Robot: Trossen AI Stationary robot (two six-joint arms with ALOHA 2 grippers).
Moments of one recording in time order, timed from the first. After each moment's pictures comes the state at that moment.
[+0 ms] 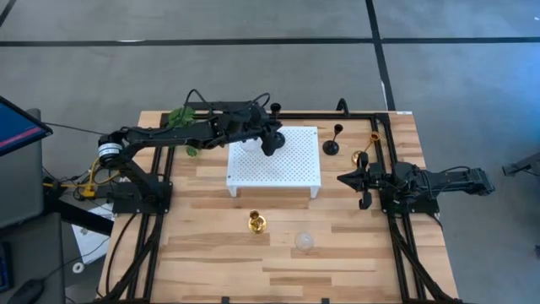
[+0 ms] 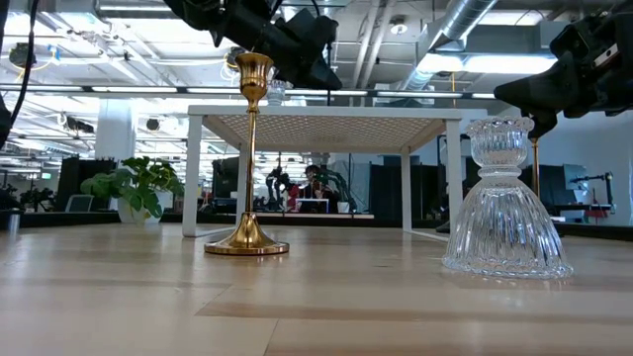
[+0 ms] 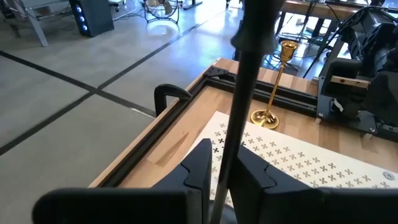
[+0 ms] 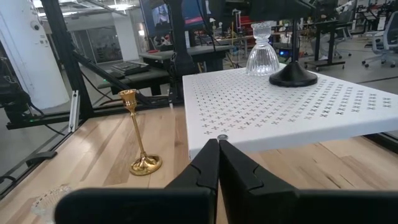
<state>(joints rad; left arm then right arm) 0.29 1.41 1.16 0.11 -0.13 -0.03 0.06 0.06 0.01 0.04 0.16 0.12</state>
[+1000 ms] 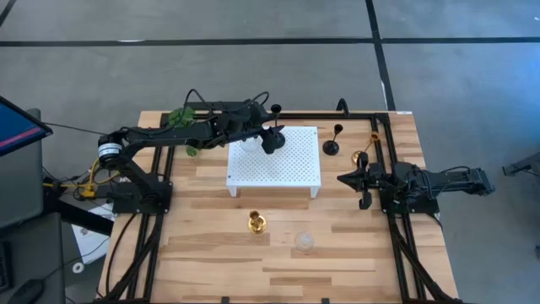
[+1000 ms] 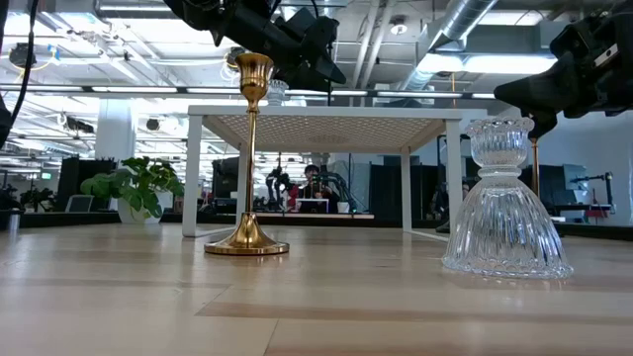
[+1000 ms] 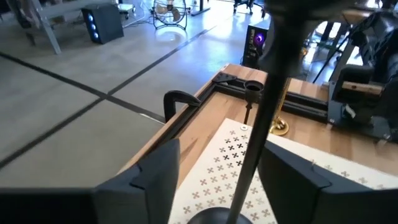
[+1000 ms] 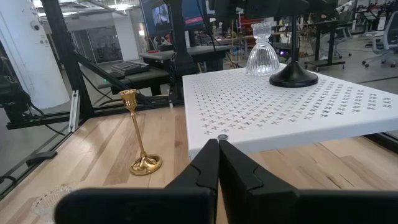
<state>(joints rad) 0.29 1.41 1.16 0.13 -0.16 0.00 0.06 0.06 0.01 0.04 0.16 0.12</state>
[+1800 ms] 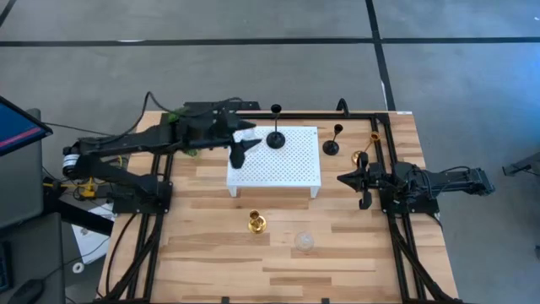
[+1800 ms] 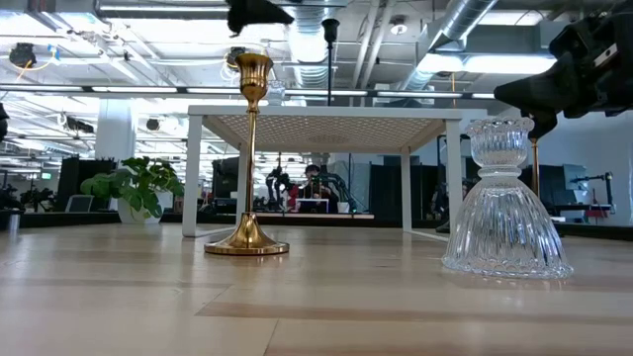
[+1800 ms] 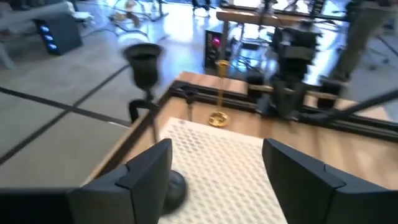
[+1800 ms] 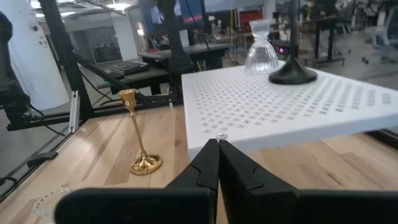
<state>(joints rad) 0.15 1.03 1.16 -0.25 -0.14 -0.01 0.06 0.06 0.02 0.03 0.16 0.14</state>
